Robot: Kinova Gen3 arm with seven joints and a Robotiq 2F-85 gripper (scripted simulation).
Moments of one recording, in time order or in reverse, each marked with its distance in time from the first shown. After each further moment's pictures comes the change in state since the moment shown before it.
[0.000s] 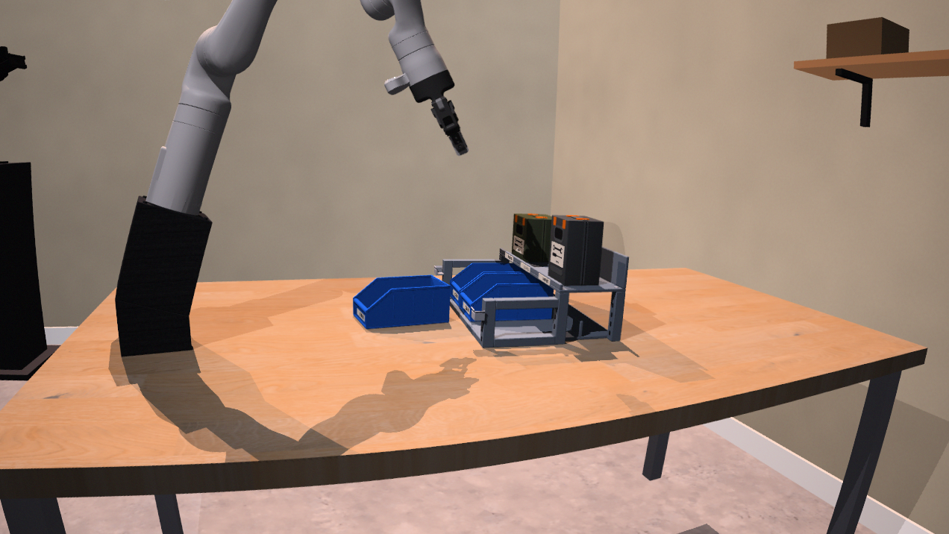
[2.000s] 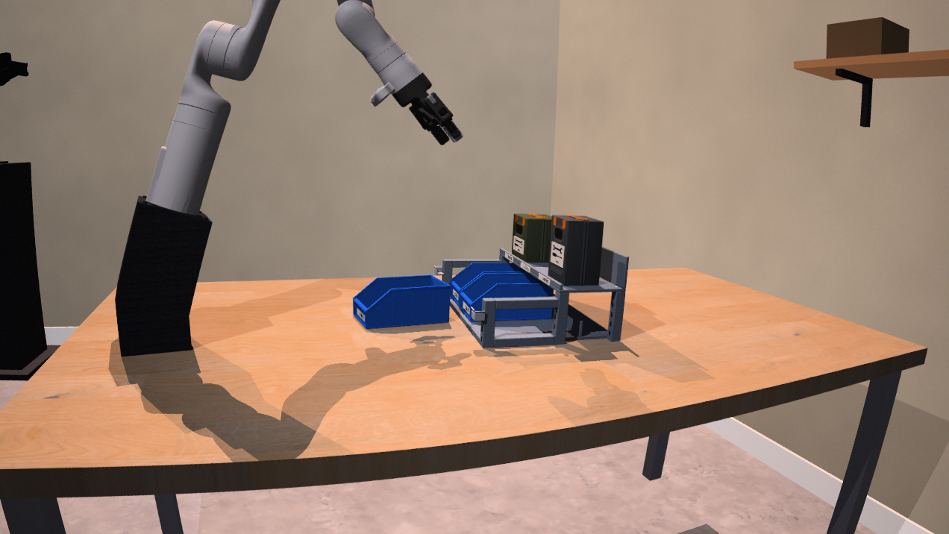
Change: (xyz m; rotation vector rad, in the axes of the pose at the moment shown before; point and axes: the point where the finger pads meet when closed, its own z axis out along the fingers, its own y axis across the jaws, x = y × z) arm 0.013 0.125 -0.019 -0.047 -0.223 -0.310
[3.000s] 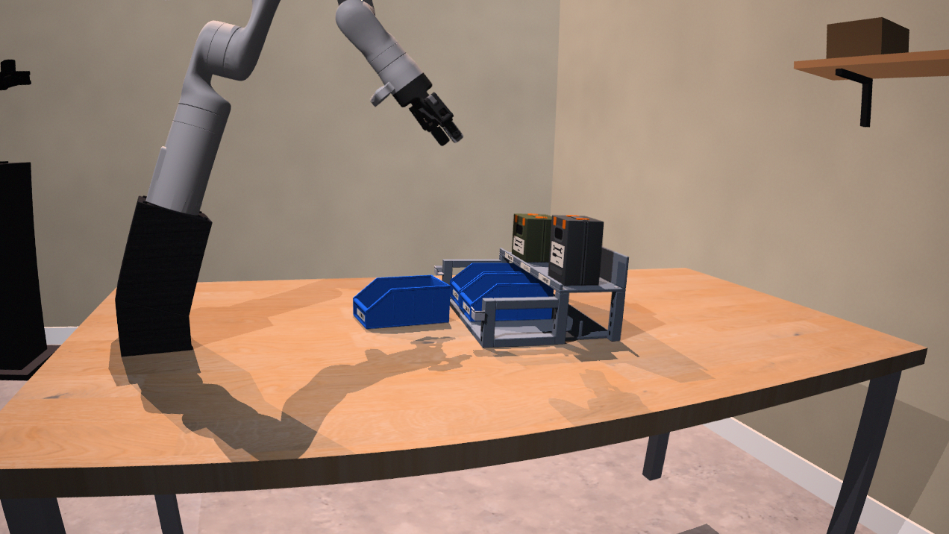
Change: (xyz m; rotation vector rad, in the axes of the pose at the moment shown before) arm 0.003 -0.008 0.000 0.005 0.008 -0.007
